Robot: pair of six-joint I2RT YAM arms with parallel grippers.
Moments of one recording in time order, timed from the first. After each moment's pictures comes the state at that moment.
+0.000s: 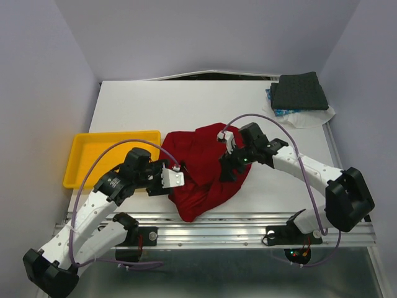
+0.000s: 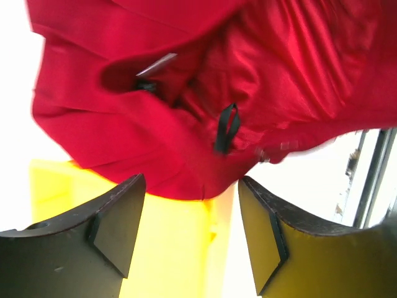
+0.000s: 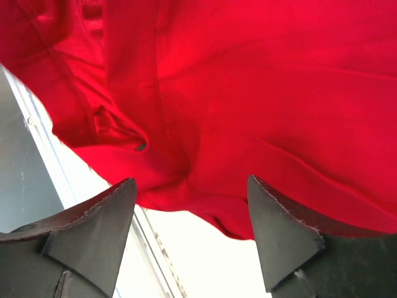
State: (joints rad) left arm -0.55 0.74 0.67 -0.78 0.34 0.92; right arm 0.60 1.41 0.94 -0.48 -0.61 -0.14
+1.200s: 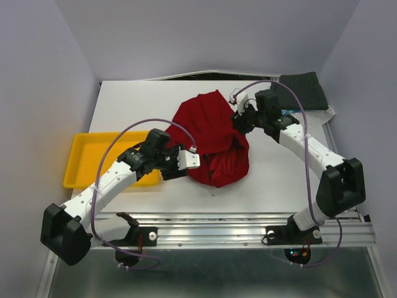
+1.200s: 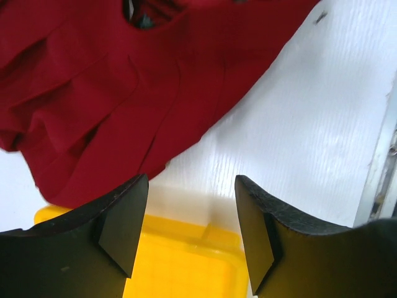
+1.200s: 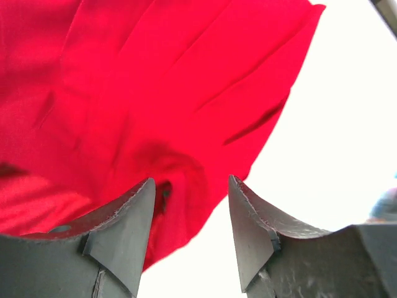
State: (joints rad) left arm -0.57 1.11 0.86 -0.66 0.36 0.87; right arm 0.38 1.56 1.23 -0.29 -0.32 -0.43
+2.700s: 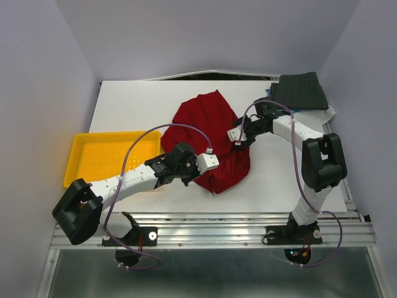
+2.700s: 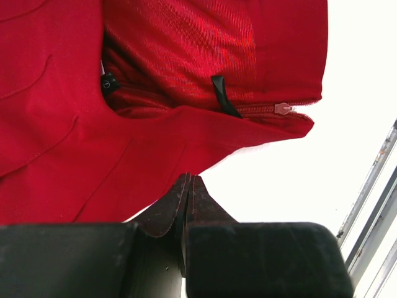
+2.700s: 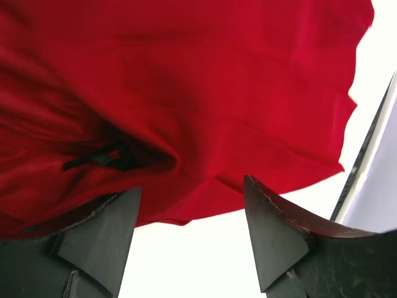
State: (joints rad) left arm -0.83 1.30 0.74 -0.27 0.19 0.37; right arm 0.26 1.83 1.30 -0.52 -0.67 -1.77
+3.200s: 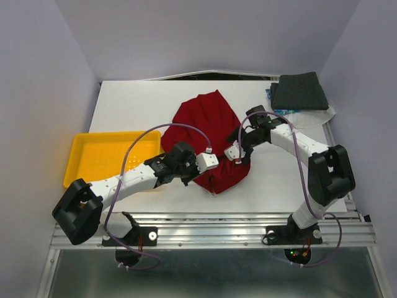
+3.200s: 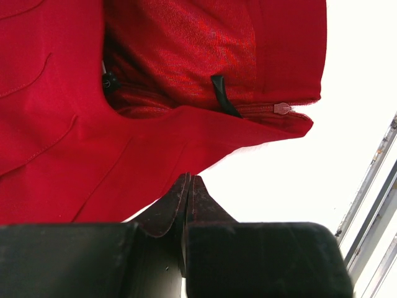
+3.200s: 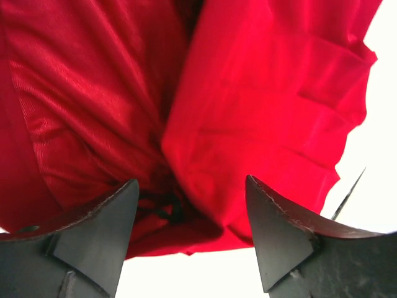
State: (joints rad) left arm -0.82 1.30 0.74 -0.27 0.21 0.37; right arm 0.38 1.67 1.19 -0.68 -0.64 -1.95
